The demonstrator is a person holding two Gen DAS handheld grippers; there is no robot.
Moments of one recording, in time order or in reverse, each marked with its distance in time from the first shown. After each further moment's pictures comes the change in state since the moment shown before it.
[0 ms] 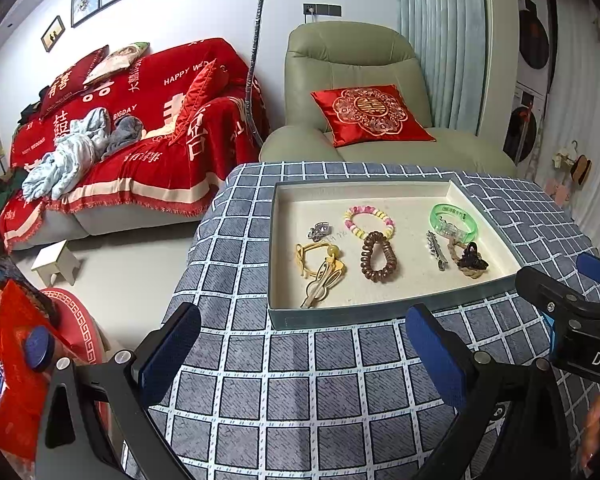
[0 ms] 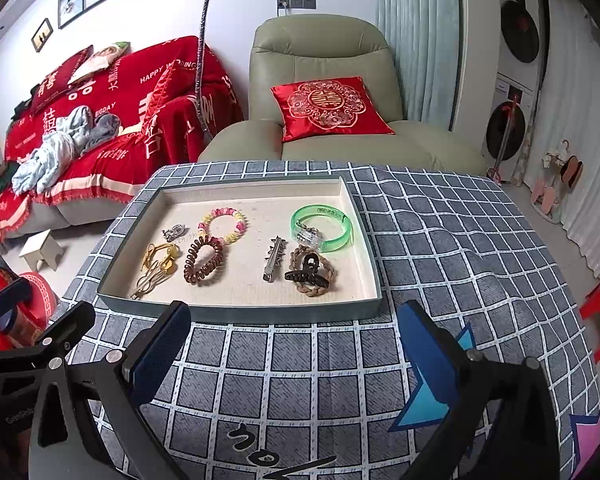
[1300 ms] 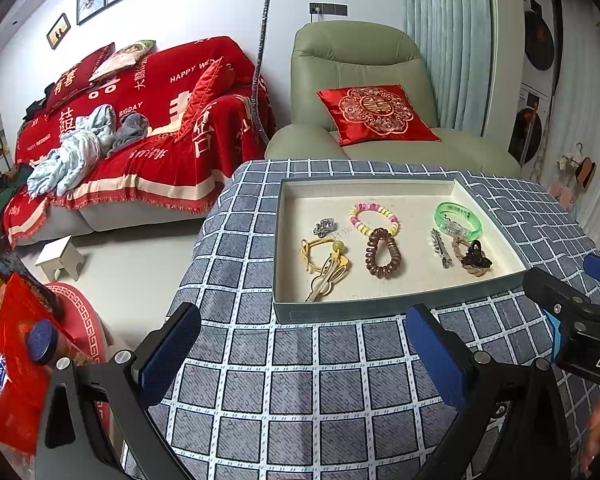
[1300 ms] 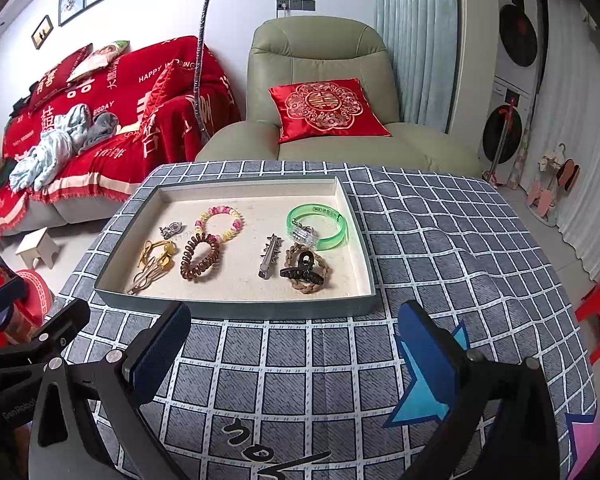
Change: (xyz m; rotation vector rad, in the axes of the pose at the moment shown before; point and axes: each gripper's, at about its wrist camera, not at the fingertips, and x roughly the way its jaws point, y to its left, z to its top) left arm -0.003 0.002 -0.004 -0.013 0.007 0.016; right arm -0.004 -0.005 -0.003 -0.005 -0.003 -0.012
